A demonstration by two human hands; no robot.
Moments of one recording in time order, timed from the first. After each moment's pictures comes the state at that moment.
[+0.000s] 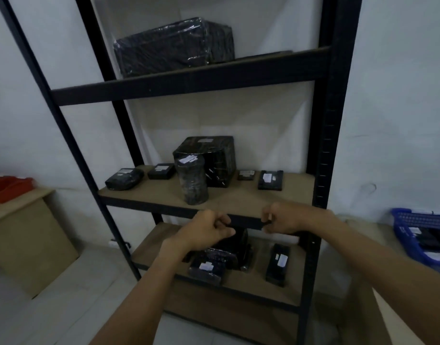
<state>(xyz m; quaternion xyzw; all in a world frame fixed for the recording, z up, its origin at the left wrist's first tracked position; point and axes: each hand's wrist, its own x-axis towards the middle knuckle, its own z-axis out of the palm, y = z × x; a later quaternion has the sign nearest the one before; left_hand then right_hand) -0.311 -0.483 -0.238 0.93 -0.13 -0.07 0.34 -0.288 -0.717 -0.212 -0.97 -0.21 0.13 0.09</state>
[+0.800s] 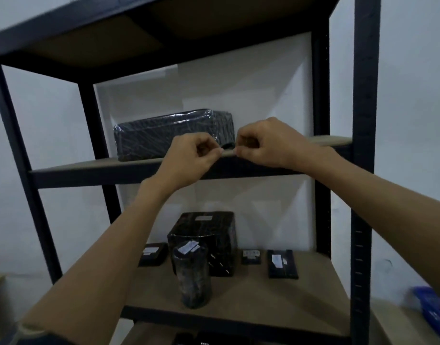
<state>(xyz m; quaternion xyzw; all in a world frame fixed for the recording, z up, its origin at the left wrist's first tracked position) -0.184 -0.454 0.034 0.82 -0.31 0.39 0.27 -0.224 -0.653 0.058 -0.88 -0.28 -0.36 0.10</state>
